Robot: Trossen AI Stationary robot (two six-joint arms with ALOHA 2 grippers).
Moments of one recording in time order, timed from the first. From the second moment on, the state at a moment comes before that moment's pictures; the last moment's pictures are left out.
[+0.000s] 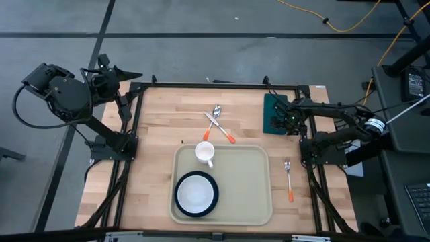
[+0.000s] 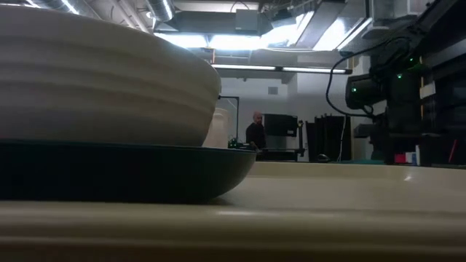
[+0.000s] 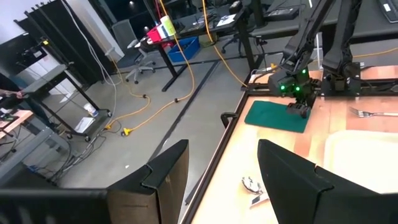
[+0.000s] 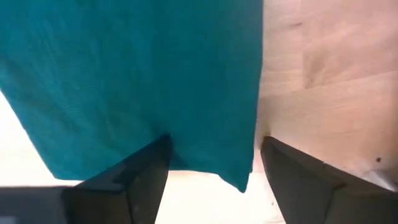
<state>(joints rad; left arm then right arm) -0.47 1.29 2.26 -1.57 -1.00 -0.17 -0.72 1.32 0.54 -0.77 -0.11 1.10</state>
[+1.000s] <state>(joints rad) -0.47 1.29 2.26 -1.57 -0.99 -0.19 -0.72 1.31 0.55 -0.58 -0.23 1.02</state>
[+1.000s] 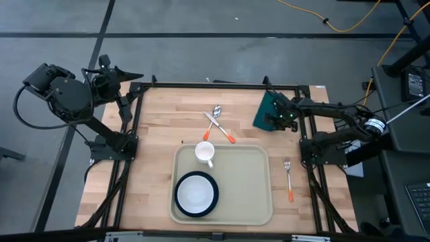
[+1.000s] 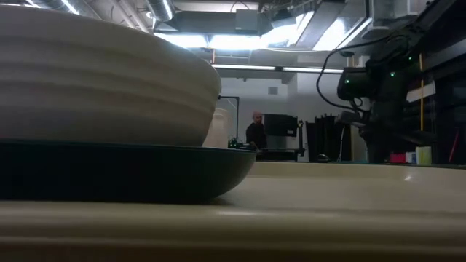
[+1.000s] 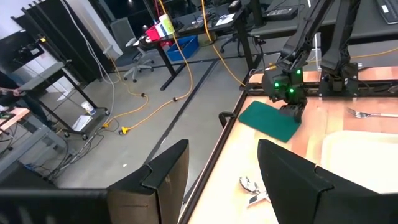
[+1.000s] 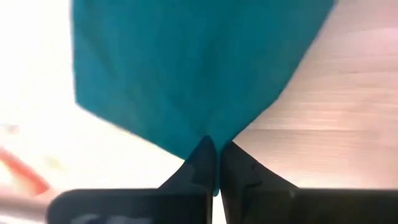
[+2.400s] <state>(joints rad) -0.47 1.29 2.26 -1.57 -0.99 -0.20 -0.32 1.28 1.36 -1.06 -0.02 0.91</state>
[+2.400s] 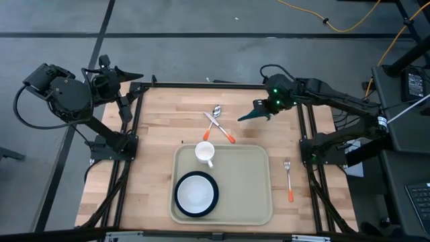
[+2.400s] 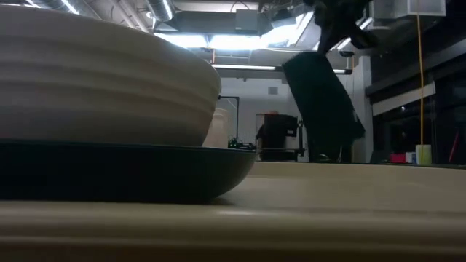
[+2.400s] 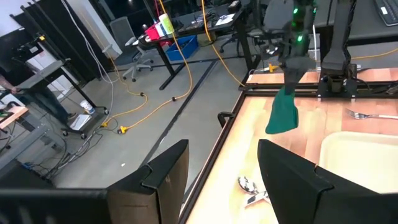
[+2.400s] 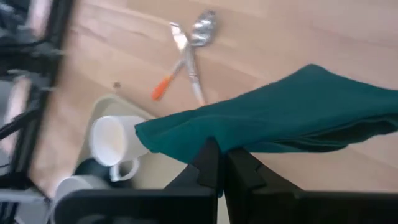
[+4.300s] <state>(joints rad) -0.47 1.29 2.26 -1.57 -1.03 -0.32 0.46 1.58 1.43 -1.00 0.29 1.18</state>
